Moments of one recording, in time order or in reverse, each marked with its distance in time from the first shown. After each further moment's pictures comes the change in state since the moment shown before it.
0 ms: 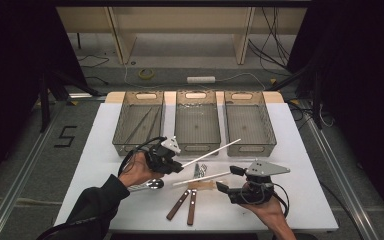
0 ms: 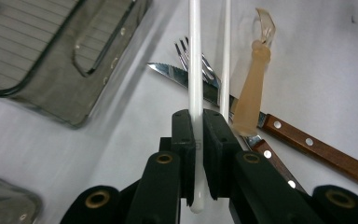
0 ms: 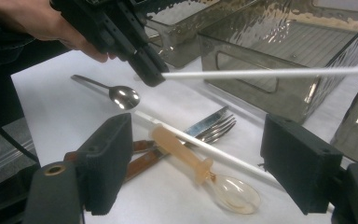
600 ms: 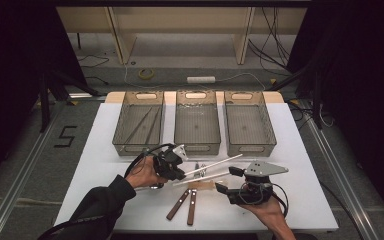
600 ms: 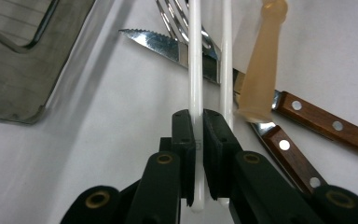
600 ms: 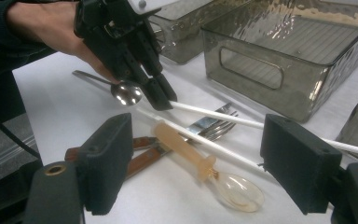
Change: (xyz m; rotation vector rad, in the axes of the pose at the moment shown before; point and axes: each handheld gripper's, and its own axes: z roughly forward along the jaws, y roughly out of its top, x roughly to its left) left arm -0.005 -0.001 0.036 0.140 -0.034 0.060; right arm 0.001 0.000 0.002 0.017 0.007 -0.005
